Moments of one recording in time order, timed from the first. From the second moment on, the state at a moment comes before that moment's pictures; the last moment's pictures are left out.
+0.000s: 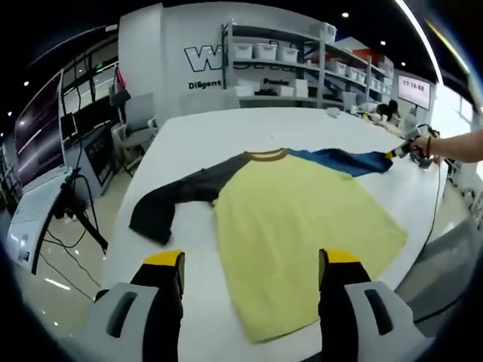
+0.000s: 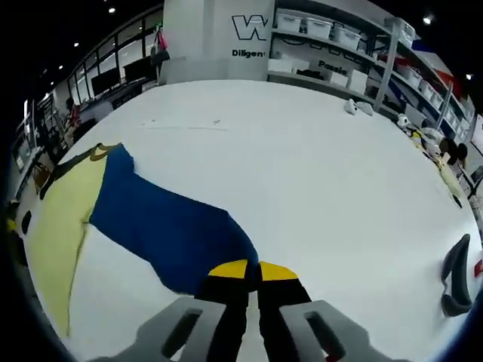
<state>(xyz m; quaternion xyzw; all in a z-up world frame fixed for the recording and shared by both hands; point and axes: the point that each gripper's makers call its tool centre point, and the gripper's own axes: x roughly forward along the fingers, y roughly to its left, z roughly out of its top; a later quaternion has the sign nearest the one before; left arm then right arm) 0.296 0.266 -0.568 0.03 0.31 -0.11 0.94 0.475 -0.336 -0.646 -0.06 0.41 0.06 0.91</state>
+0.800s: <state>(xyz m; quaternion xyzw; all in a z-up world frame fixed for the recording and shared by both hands) 0.299 0.269 -0.562 0.03 0.31 -0.10 0.94 0.469 -0.357 -0.654 0.07 0.39 -0.01 0.92</state>
